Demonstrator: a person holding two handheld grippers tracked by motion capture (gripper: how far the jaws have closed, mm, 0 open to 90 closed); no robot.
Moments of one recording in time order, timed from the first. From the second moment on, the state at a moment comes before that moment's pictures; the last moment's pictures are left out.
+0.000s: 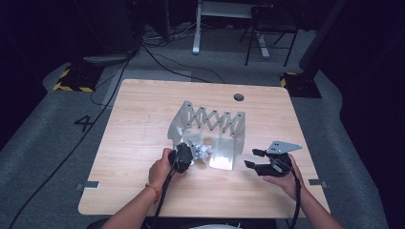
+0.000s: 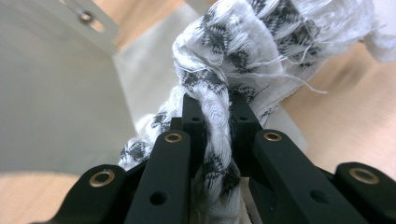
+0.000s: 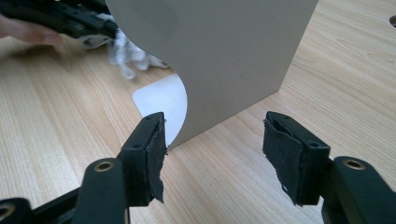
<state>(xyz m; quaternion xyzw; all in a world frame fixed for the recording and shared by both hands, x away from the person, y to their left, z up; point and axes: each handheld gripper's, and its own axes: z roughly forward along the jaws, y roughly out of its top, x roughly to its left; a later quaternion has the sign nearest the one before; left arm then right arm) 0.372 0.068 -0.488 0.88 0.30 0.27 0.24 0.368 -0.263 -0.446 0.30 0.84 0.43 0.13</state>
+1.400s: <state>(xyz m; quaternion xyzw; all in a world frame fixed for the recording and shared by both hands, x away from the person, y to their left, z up) 0.365 0.104 -0.487 0.86 0.33 0.25 0.29 0.374 -0.266 -0.455 0.30 0.85 0.40 0.17</state>
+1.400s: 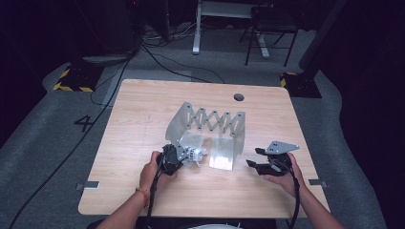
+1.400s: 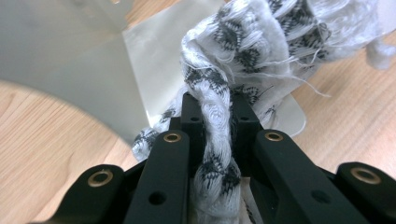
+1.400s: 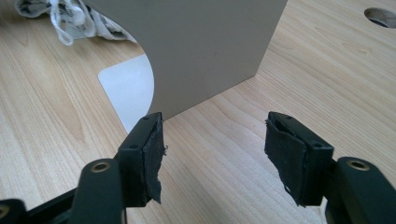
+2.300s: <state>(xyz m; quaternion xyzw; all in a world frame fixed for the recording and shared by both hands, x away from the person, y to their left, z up) 0.365 0.125 -0.395 0.74 0.37 0.35 0.43 0.374 -0.264 -0.456 0.30 0.85 0.39 0.17</state>
